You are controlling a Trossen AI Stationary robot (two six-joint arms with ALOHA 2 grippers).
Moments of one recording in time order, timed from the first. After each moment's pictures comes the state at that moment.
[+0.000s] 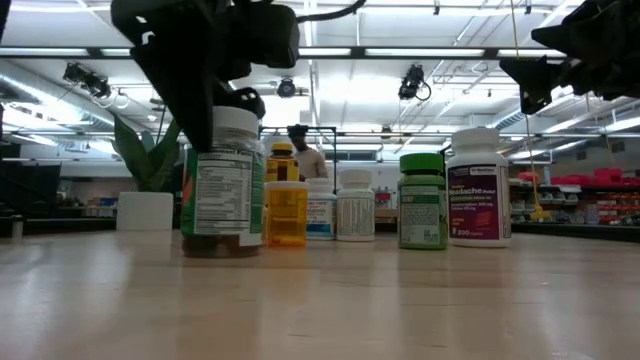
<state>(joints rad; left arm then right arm) -0.23 1.75 1.27 -0.77 0.03 -0.16 -0.17 0.01 0.04 0.13 -0.31 0.16</state>
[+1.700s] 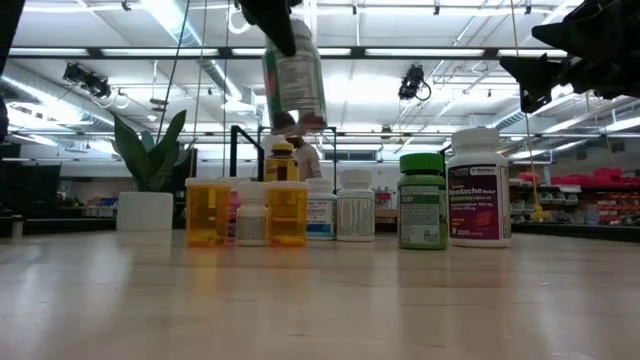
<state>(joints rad) 0.00 1.76 1.71 -1.07 0.03 0.13 -0.17 0.01 0.04 0.14 -0.31 0.16</state>
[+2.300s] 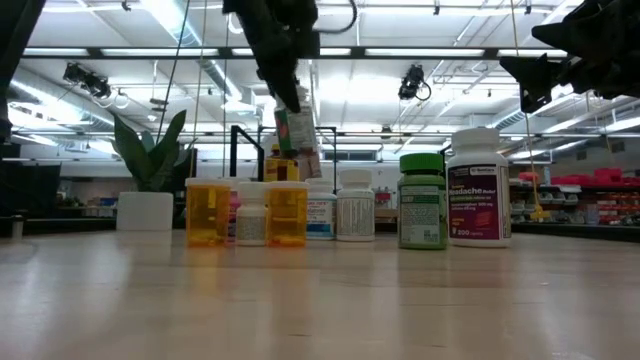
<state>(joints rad) 0.41 1.79 1.72 -1.01 0.05 0.38 -0.17 0.01 0.04 0.14 -0.31 0.16</state>
